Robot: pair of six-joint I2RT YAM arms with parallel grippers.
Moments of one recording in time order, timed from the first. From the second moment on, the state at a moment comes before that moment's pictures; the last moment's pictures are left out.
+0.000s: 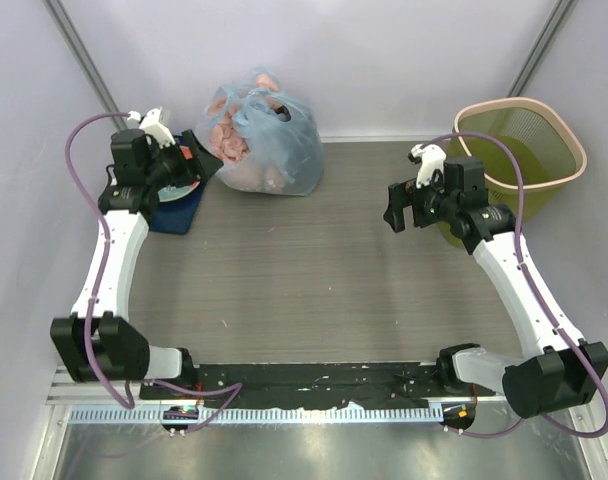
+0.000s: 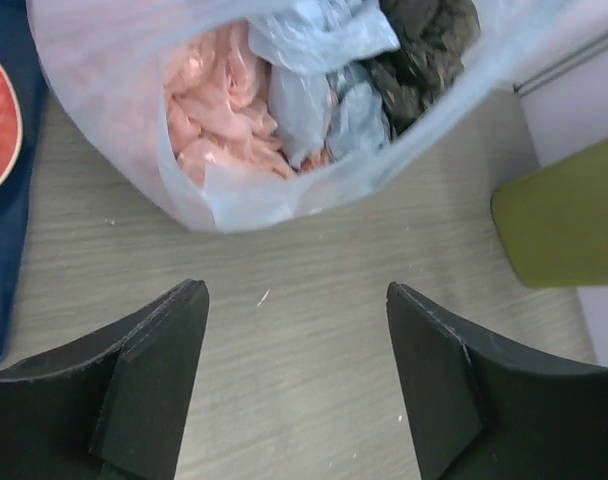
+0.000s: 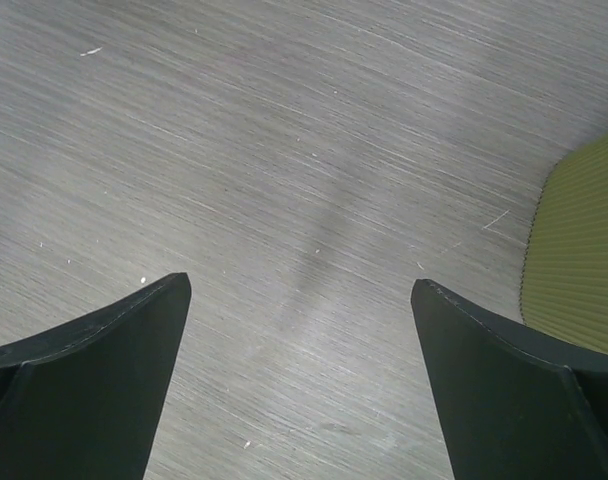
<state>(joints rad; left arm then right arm) 0.04 1.31 1.33 -0.42 0.44 -0.33 0.19 1.17 1.17 -0.64 -0.24 -0.10</state>
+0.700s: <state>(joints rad) -0.14 1.77 1.60 -0.05 0.21 -0.57 0.19 1.24 1.26 -0.62 -0.23 -0.08</state>
